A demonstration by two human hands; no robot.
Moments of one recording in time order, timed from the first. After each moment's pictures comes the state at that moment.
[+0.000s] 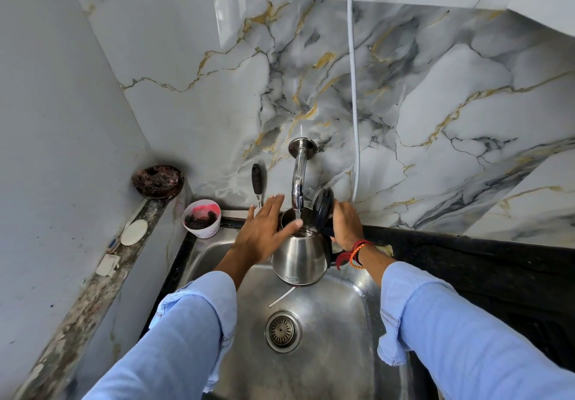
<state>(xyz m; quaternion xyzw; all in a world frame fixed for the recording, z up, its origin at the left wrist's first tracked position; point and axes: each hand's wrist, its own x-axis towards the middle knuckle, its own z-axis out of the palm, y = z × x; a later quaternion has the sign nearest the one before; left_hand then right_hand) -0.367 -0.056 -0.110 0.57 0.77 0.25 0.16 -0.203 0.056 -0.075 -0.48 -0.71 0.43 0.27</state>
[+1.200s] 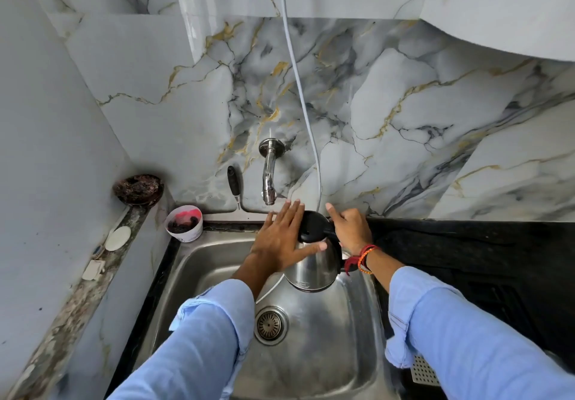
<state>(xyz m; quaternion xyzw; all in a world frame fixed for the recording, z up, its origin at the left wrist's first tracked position) -0.263 -0.059 -0.082 0.66 0.73 0.15 0.10 -0.108 0.063 -0.090 -0.55 -0.71 0.33 0.26</state>
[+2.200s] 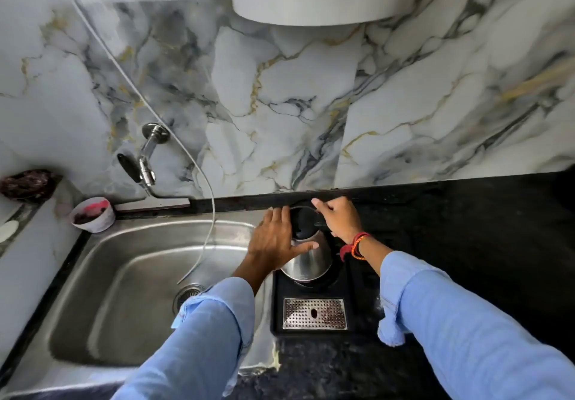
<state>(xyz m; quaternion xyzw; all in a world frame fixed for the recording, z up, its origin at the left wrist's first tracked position) 0.031 0.002 -0.091 0.66 0.75 0.11 0.02 0.185 0.120 -0.090 -0.54 -0.73 0.35 0.24</state>
